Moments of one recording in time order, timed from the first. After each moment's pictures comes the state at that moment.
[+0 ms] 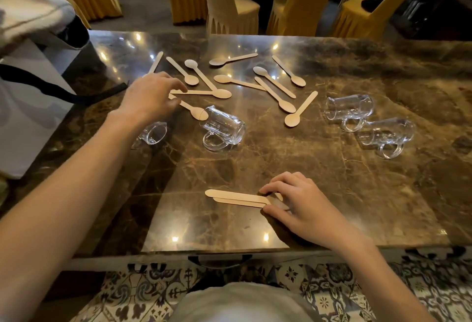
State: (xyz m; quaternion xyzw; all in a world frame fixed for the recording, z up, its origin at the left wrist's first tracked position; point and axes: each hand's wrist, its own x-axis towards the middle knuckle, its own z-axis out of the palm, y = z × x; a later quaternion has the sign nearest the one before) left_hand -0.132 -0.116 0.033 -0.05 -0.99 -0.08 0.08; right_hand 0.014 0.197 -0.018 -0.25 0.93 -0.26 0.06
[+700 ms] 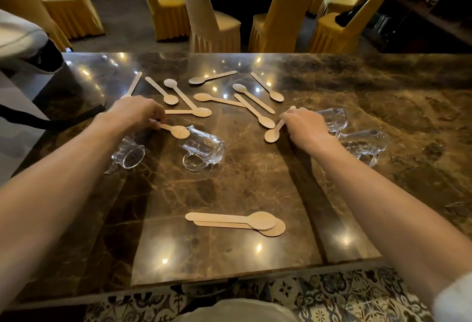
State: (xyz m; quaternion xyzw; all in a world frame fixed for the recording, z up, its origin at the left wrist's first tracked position) left_hand -0.185 -0.129 0.023 -0.09 -0.99 -0.02 -0.10; right_hand -0.164 0.231 0.007 -0.11 0.99 0.10 -0.01
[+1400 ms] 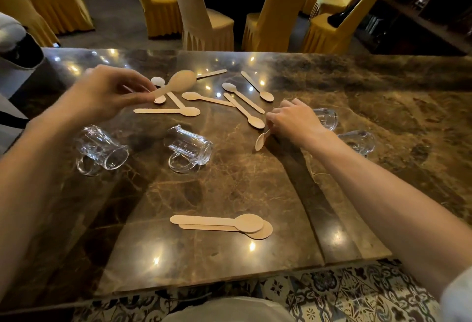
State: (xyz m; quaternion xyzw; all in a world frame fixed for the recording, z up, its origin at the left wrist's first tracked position) left_hand -0.132 -0.112 0.085 -0.11 -0.94 -0.33 0.03; right_hand -0.178 0.246 0.007 -0.27 0.95 0.15 -0.08
